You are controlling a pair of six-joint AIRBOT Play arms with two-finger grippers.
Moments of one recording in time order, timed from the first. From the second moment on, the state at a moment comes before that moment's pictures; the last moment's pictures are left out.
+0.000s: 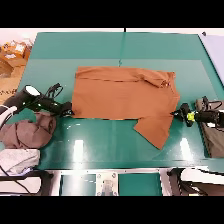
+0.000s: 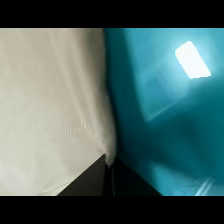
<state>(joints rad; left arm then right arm) 0.05 -1.49 0.92 0.90 -1.06 -1.23 -0.63 -1.41 0.72 -0.68 1.04 1.16</state>
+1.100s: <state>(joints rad) 0.05 -0.88 2.07 1.05 -1.17 -1.26 -0.63 -0.71 1.82 -0.76 1.11 1.42</state>
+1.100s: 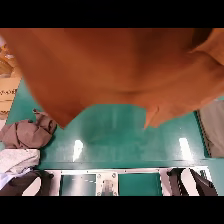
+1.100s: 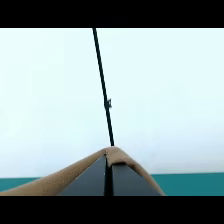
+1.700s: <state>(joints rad) 0.05 -1.24 1.70 0.98 -1.10 -1.21 -0.50 -1.06 1.45 -0.70 0.95 1.32</state>
